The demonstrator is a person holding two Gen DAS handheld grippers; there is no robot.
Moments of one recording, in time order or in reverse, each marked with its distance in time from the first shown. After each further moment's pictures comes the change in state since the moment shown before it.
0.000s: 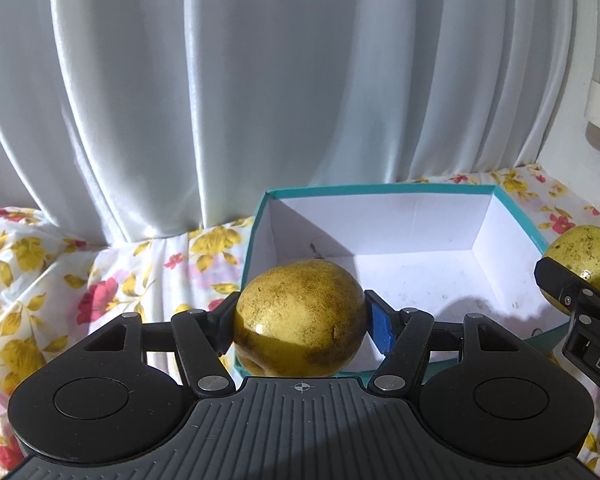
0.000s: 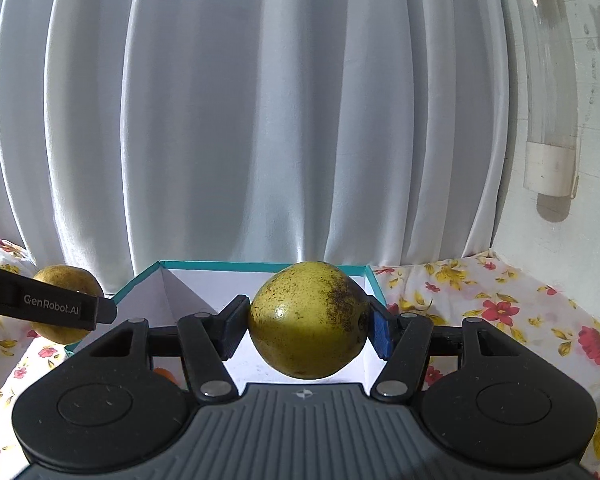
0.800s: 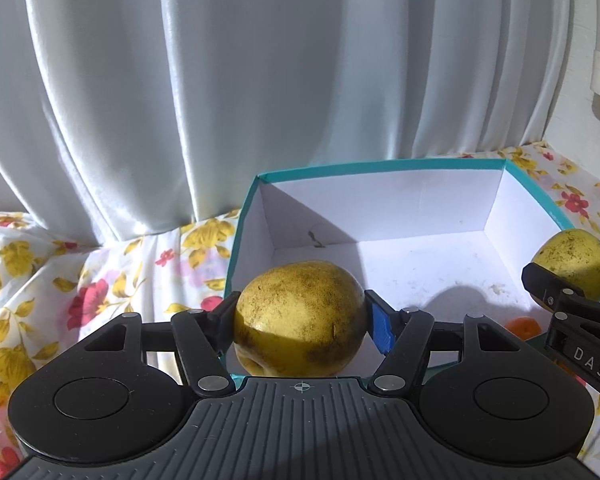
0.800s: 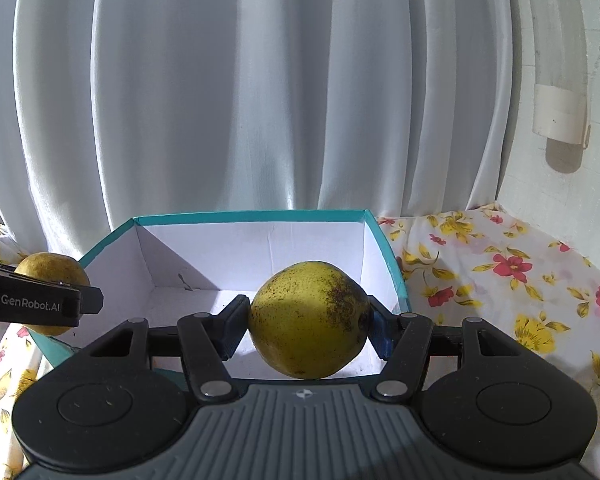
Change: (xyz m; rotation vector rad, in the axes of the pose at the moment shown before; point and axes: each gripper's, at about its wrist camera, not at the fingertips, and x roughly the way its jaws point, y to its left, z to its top) left arm 0.029 -0.008 -0.007 0.047 0.015 0.016; right arm 0.043 -0.004 -0.026 0.011 0.109 -0.020
